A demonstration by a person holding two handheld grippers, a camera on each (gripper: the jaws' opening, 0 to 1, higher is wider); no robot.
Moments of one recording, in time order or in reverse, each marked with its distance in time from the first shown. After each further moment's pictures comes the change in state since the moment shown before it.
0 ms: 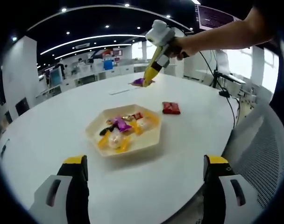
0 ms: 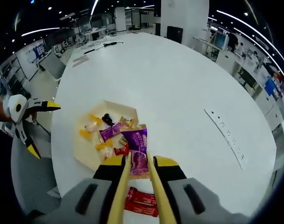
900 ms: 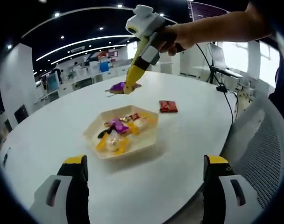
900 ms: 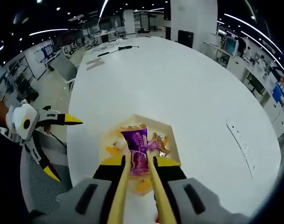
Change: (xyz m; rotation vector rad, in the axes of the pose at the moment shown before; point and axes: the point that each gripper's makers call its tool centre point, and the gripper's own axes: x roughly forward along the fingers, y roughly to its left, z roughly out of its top) left arm 0.001 -0.007 0.001 0.063 0.000 -0.017; right arm 0.016 0.080 0.041 -0.035 -0.030 0.070
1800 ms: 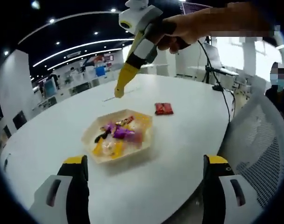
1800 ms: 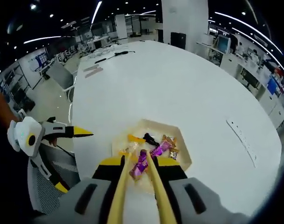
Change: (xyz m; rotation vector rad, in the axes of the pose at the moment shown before) left arm 0.000 -0.008 0.004 0.022 -0.005 -0.016; right arm -0.010 0.031 0.010 0.066 -0.036 -0.054
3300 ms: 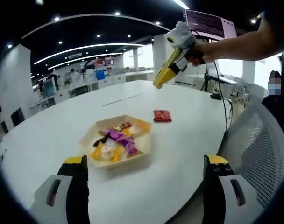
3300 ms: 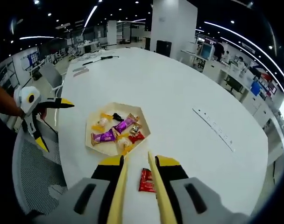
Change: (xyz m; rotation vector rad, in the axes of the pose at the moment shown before) left arm -0.004 0.001 0.009 -0.026 -0.076 -0.018; right arm -0.081 -0.079 -0.087 -0.009 -0.076 -0.144
